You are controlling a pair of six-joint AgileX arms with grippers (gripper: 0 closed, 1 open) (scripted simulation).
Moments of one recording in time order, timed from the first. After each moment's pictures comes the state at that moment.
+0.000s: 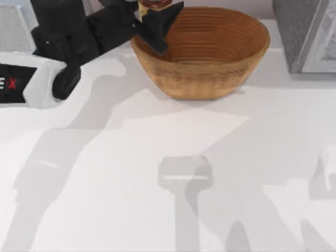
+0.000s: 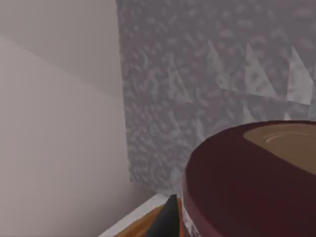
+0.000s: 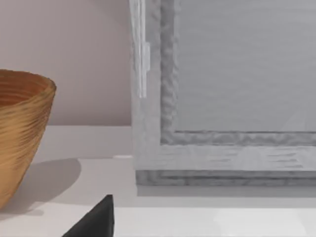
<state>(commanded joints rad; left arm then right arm) -0.37 1.92 1.10 0.81 0.56 0.04 0.00 0.00 0.00 0.00 0.00 0.00</state>
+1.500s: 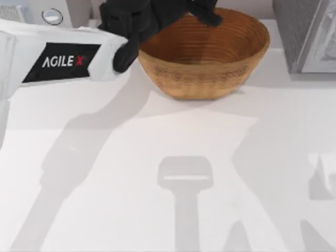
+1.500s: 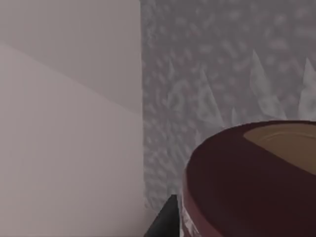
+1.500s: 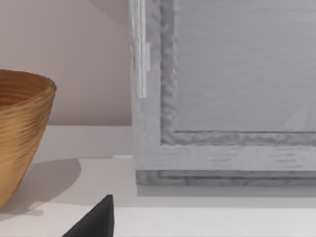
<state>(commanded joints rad) -0.50 2.18 1.50 0.67 0.34 0.01 0.00 0.00 0.00 0.00 0.00 0.00</state>
